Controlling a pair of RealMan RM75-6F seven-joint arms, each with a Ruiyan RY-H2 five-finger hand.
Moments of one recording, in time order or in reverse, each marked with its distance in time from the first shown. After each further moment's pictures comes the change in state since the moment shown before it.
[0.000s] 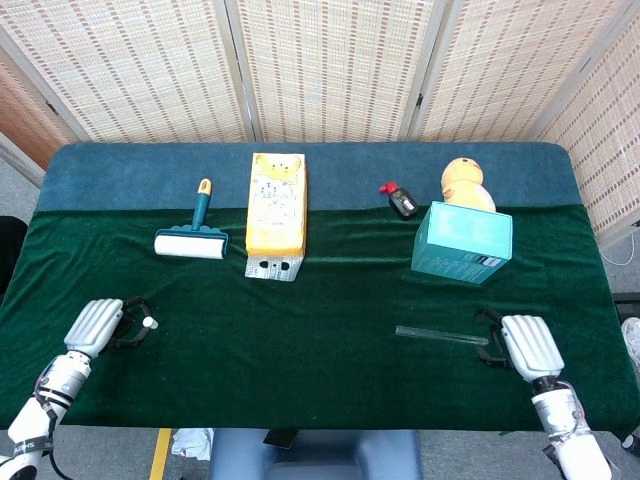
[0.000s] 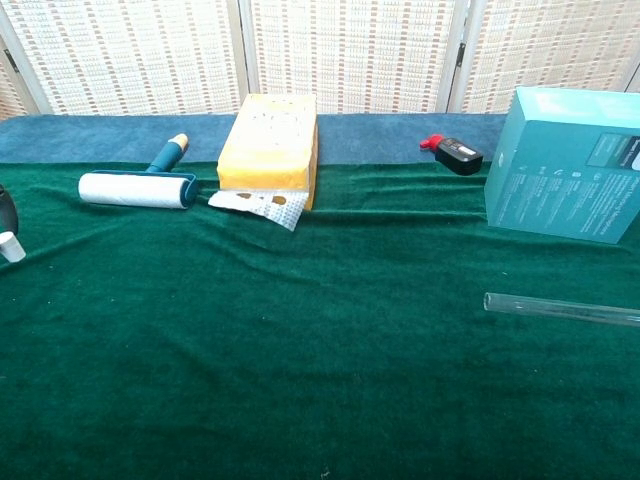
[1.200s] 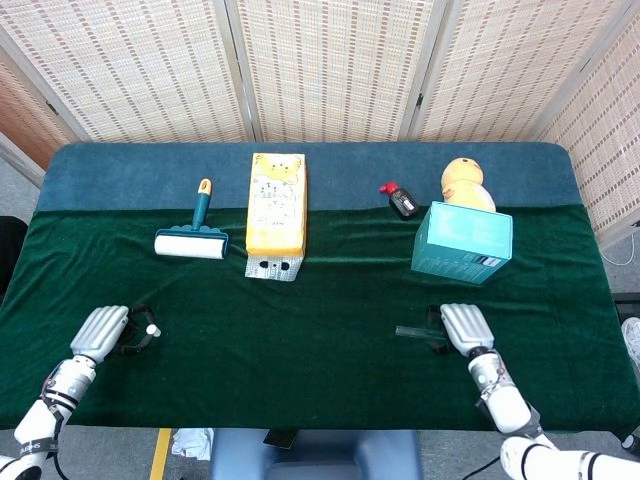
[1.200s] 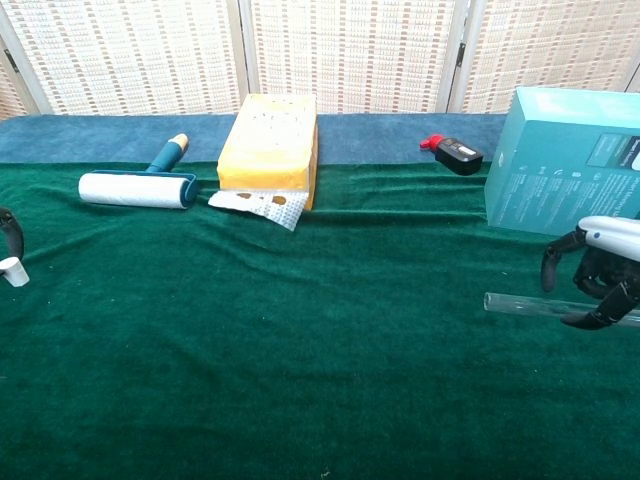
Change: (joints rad) left arm -0.011 -0.036 0.026 0.039 -0.023 -0.029 0.000; right arm 0.258 -0.230 0.046 0.155 0.409 -0.248 -0.277
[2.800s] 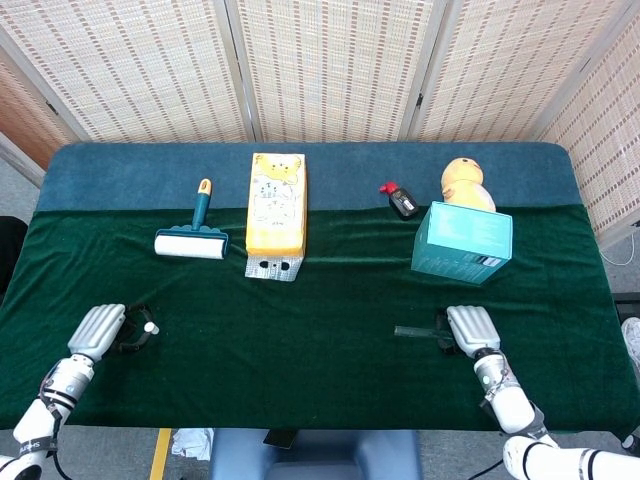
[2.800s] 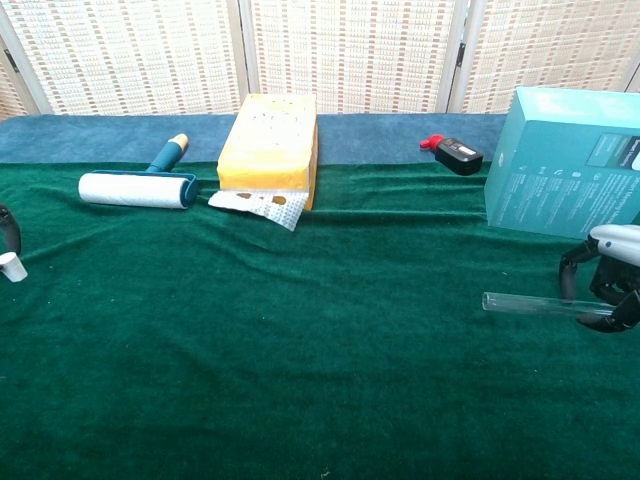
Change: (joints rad) left arm 0.002 0.000 -0.006 0.004 -0.011 0.009 -0.021; right arm 0.035 0.016 -0.062 0.009 0.047 0.031 -0.021
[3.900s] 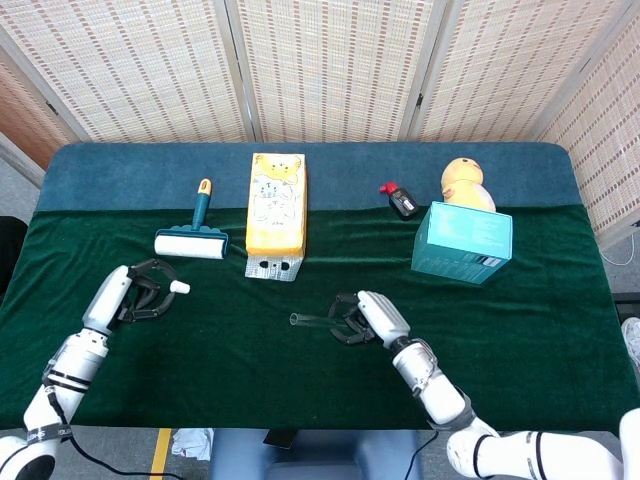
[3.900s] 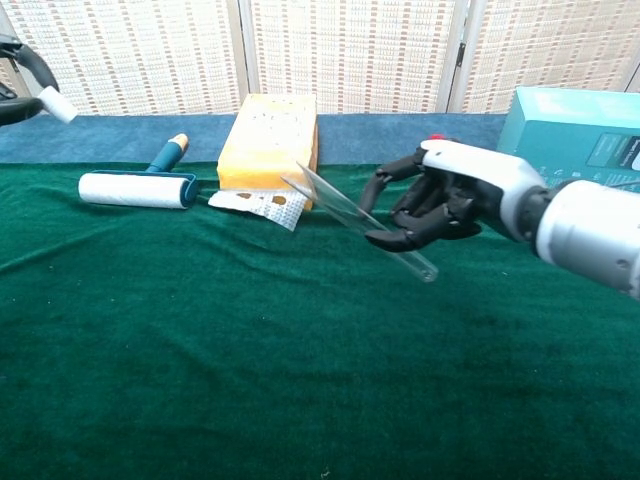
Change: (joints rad) left arm -0.037 0.105 -0.168 -0.318 0.010 0.109 -0.284; right arm 0.115 -0.181 0.200 -0.142 -0.150 -0.058 0.444
